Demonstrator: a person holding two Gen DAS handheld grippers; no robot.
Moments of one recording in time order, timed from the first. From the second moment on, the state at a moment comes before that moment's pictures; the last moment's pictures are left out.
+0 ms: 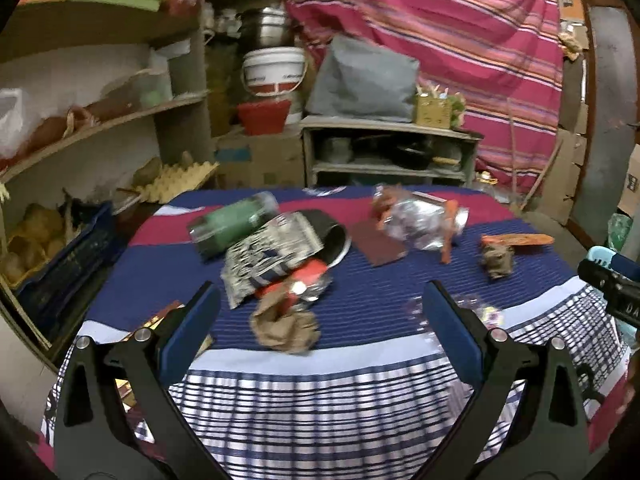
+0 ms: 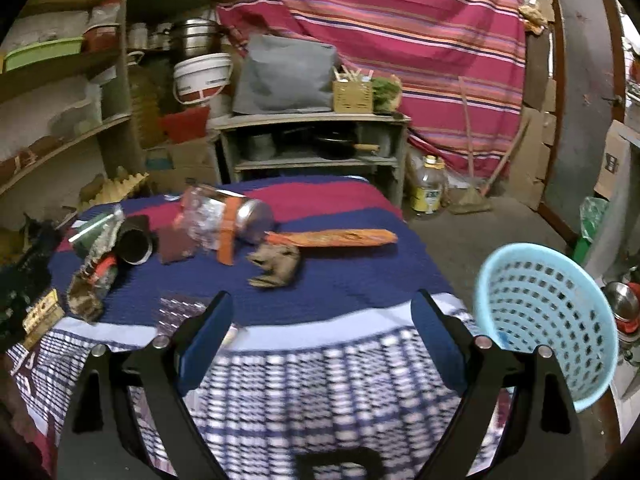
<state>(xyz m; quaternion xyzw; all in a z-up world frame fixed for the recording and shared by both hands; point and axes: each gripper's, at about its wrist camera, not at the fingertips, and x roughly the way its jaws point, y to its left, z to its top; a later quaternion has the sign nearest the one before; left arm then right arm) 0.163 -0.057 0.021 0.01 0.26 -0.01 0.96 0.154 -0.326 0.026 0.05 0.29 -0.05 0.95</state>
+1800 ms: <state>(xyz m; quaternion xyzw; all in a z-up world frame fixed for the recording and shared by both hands) 0.207 -0.010 0.004 -0.01 0.28 0.03 0.96 0.281 -0.306 -0.046 0.02 0.40 -0.03 0.91</state>
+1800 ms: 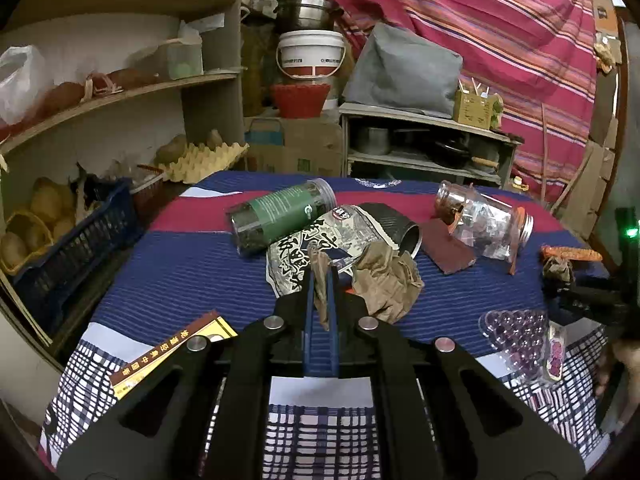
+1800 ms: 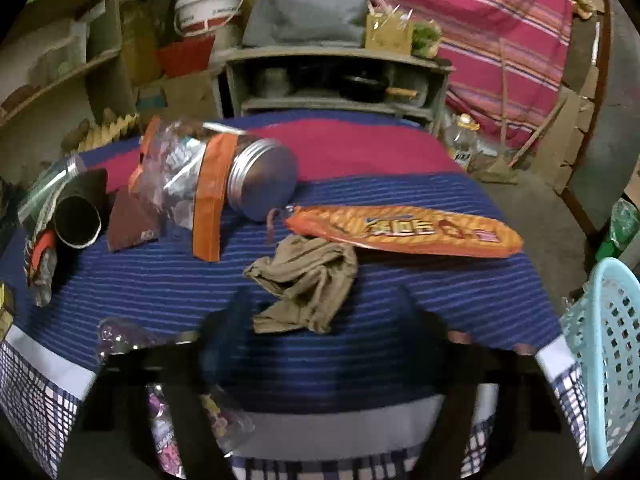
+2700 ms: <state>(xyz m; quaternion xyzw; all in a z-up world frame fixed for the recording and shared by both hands) 0.176 -0.063 0.032 -0.02 0.25 0.01 0.97 0.179 -0.346 0.010 0.02 0.36 0.00 0.93</state>
